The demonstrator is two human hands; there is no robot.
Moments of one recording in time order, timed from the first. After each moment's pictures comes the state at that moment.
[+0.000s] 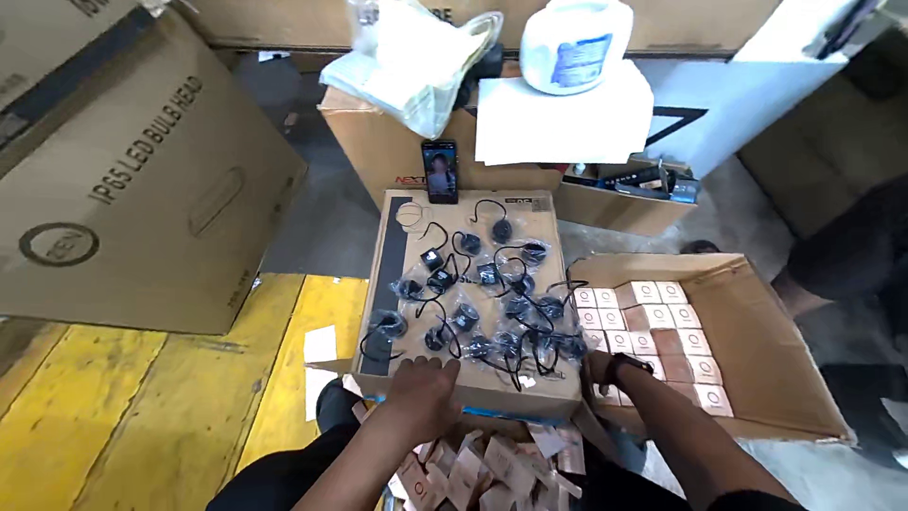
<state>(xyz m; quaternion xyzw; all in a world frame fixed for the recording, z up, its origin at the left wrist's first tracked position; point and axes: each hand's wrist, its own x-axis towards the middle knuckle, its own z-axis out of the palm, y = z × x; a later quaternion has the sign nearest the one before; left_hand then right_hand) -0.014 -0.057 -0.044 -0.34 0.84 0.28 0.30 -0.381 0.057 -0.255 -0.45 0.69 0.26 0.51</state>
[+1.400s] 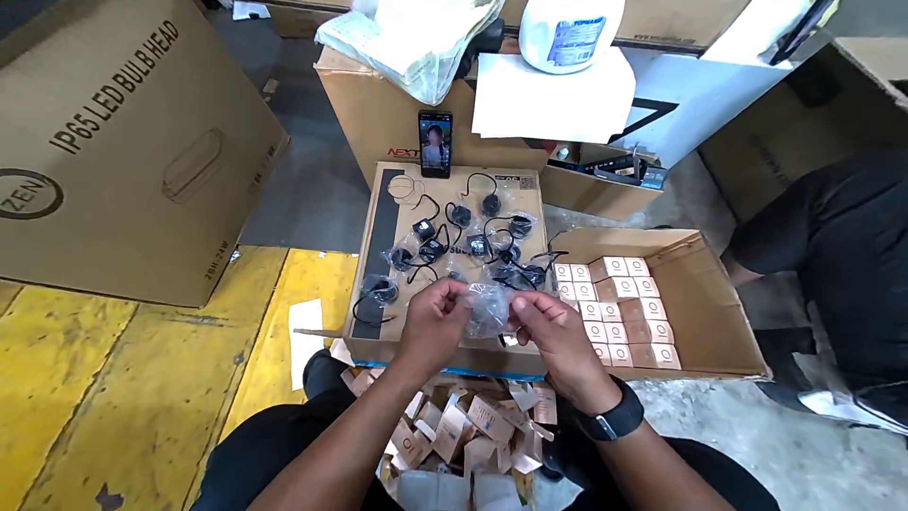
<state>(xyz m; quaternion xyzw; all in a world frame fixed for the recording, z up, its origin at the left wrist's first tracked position) -0.028 -0.041 -0.034 -0.38 0.63 0.60 -0.32 -0.203 0.060 -0.034 -0.31 0.60 -0.57 0.47</state>
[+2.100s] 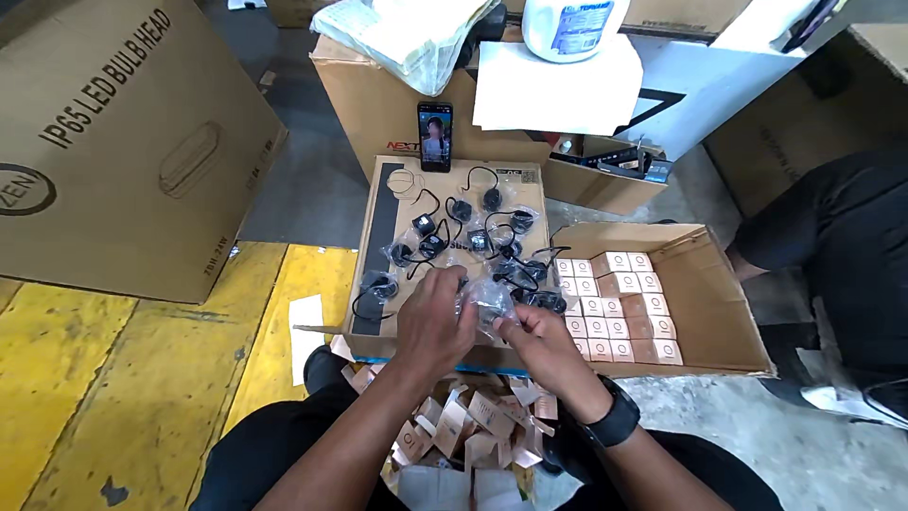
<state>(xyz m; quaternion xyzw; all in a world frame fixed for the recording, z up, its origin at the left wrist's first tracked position) -0.029 -0.036 -0.040 -0.41 0.84 0.24 -0.28 -0.194 0.063 -0.036 -0.41 0.70 -0.39 0.43</state>
